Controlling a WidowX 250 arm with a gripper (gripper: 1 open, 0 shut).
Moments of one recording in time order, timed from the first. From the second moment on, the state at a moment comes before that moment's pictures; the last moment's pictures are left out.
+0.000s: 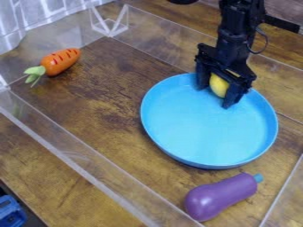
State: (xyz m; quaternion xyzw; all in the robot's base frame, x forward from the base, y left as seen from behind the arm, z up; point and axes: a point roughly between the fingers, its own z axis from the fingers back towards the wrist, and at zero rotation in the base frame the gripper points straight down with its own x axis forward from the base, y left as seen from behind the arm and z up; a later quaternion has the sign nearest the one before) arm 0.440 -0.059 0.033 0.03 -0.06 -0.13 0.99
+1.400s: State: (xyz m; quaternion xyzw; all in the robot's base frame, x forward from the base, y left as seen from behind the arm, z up) arm 0.441 -0.055 0.053 0.04 -0.04 -0.09 0.99
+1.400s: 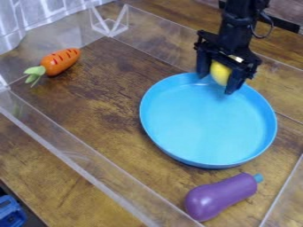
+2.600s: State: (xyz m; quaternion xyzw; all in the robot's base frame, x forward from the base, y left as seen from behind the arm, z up) arm 0.399 -0.013 0.093 0.02 -0.10 -0.12 0.99
